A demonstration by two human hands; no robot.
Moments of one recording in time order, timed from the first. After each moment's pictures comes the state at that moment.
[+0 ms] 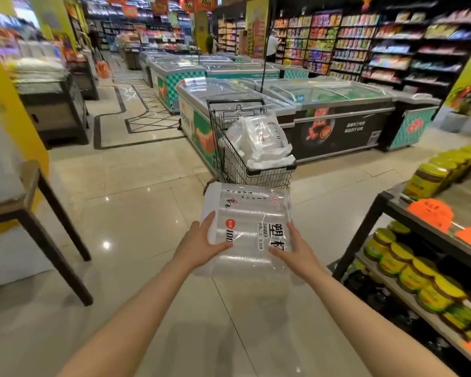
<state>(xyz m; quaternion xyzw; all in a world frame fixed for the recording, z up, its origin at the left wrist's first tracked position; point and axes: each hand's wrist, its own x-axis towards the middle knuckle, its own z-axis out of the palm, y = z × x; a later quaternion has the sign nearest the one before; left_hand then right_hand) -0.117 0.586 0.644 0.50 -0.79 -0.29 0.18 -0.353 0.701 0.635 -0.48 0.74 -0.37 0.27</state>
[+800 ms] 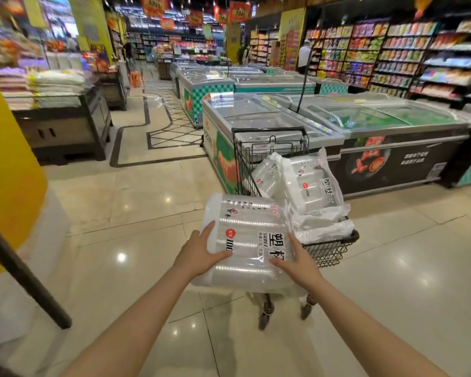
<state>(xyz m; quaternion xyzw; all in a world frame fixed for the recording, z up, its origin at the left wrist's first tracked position) -0.225 0.120 0.645 0.56 -0.75 -0.30 0.19 -0.473 0.209 0.637 -0.52 0.72 -0.36 0.30</state>
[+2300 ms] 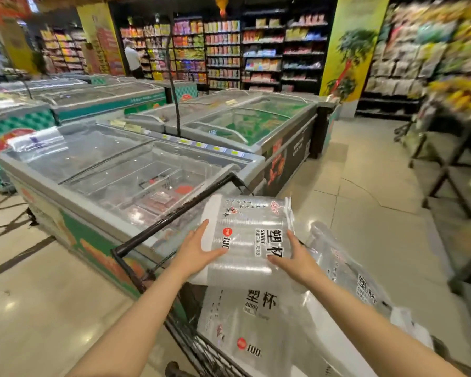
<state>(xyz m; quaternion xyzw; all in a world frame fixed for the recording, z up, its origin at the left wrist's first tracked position) -0.607 -0.638 0.646 0.25 -0.89 -0.36 0.10 -0.731 -0.402 0.655 -0.23 0.88 -0.39 0.17</state>
